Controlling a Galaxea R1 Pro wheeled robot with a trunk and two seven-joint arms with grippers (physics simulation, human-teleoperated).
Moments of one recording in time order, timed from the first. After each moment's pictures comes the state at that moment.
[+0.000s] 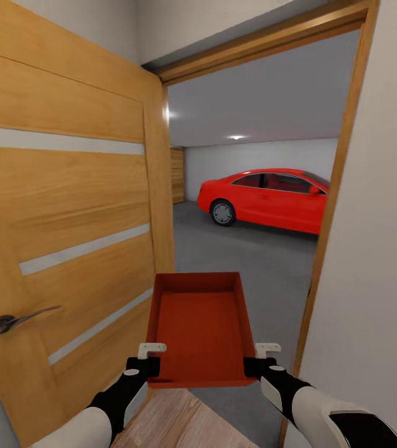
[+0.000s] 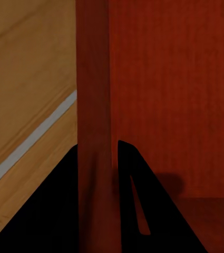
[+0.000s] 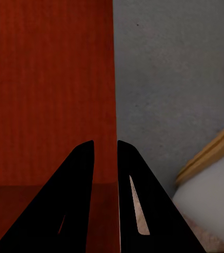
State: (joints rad) left arm -0.63 -0.12 -0.11 -0.31 0.06 0.04 0.19; right arm -0.77 0.07 0.00 -0.02 -0.01 -0.06 -0.05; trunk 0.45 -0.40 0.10
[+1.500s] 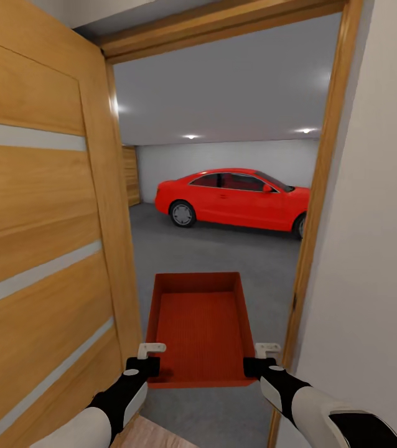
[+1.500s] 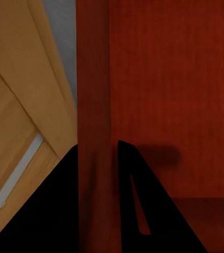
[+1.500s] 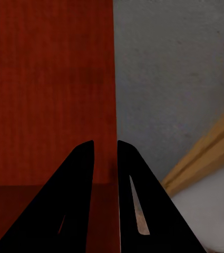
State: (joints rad) left arm -0.63 -0.12 -0.11 -0.31 0.06 0.04 0.19; right arm -0.77 0.07 0.00 -0.02 -0.01 -0.06 -0.05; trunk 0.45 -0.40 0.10
